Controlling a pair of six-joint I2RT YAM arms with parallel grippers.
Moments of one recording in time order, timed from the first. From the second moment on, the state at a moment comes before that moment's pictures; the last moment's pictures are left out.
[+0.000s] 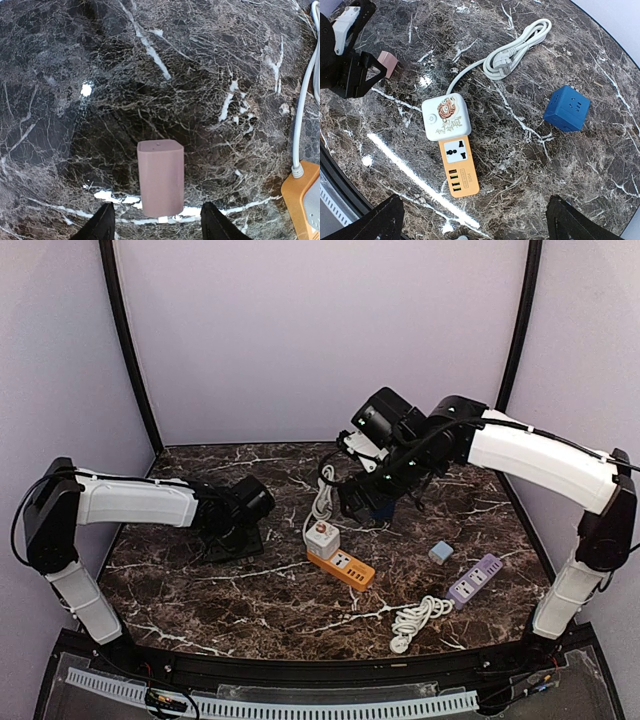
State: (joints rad) left arm -0.80 1.67 1.07 -0.69 -0.32 -1.07; right arm 0.97 1.68 1.69 -1.04 0.16 0.23
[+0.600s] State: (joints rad) left arm -0.83 1.73 1.07 -0.67 -0.38 -1.11; right arm 0.95 1.68 1.69 -1.05 0.16 0.15
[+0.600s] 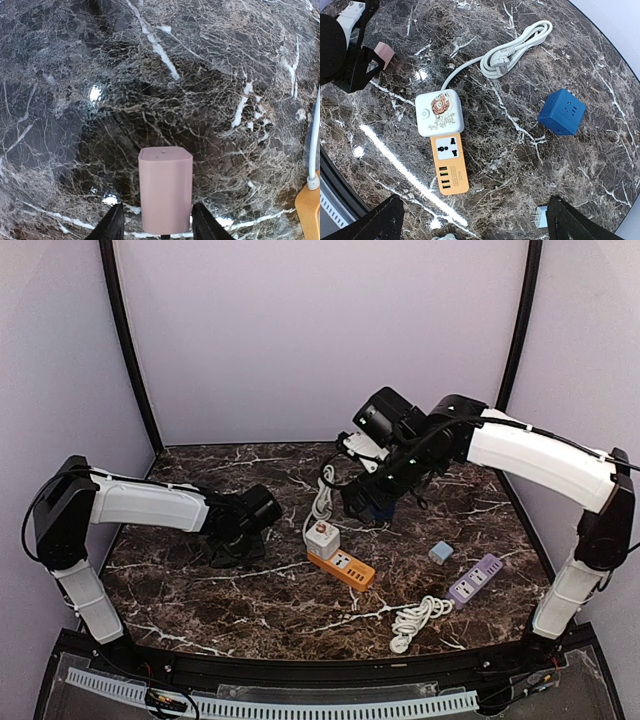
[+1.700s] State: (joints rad) left arm -0.83 1.62 0.98 -0.56 -0.44 -0.92; right arm 0.95 1.72 1.78 -1.09 0.13 0.14
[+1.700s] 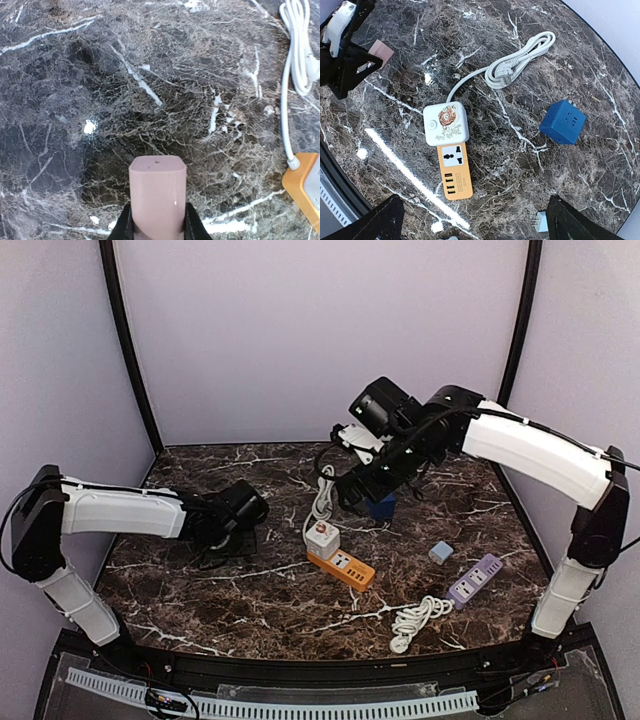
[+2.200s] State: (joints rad) left arm -0.83 1.16 0.78 -0.37 -0.31 -0.55; right arm 0.95 1.73 1.89 -1.09 0.08 0.17
